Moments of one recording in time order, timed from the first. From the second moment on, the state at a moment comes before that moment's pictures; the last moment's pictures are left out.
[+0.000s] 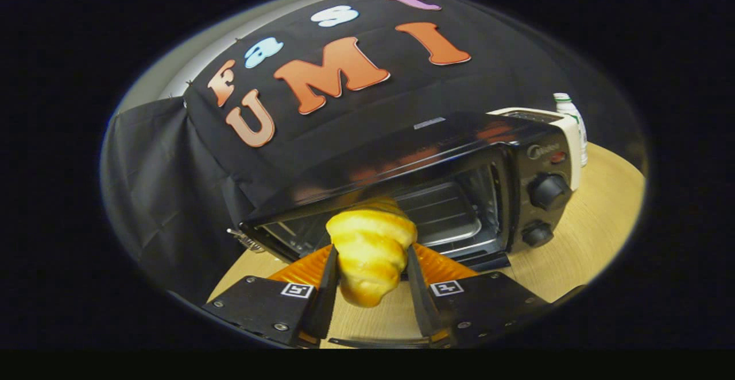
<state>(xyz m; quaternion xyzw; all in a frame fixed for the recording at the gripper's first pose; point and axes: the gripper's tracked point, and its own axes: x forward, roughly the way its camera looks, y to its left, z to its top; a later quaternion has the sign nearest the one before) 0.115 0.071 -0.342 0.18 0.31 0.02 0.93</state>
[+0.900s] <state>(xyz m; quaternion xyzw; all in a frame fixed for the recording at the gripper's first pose) 0.163 0.054 -0.379 0.03 0.32 -0.02 0.95</state>
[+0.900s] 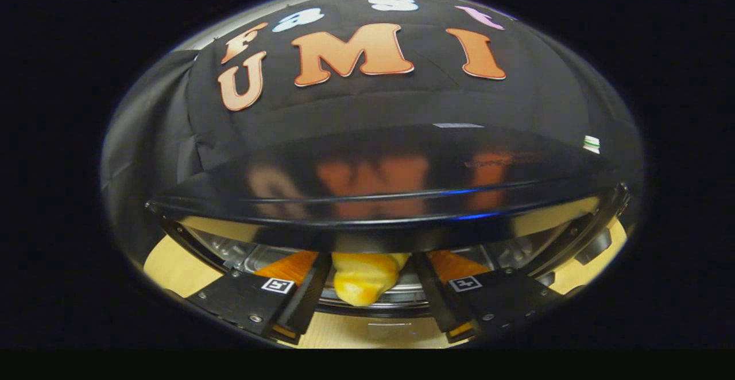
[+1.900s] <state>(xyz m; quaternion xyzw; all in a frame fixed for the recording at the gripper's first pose) -0.088 0.033 -0.342 0.08 0.37 0.04 0.92</state>
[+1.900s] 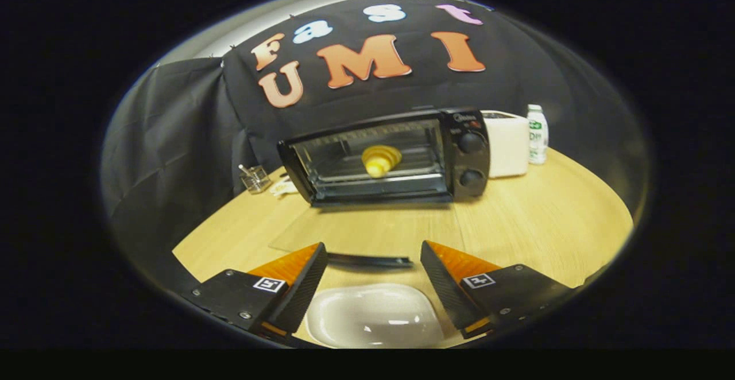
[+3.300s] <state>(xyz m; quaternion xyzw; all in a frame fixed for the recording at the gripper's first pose) -0.025 0.060 -0.318 0.04 0.34 0.10 0.93</state>
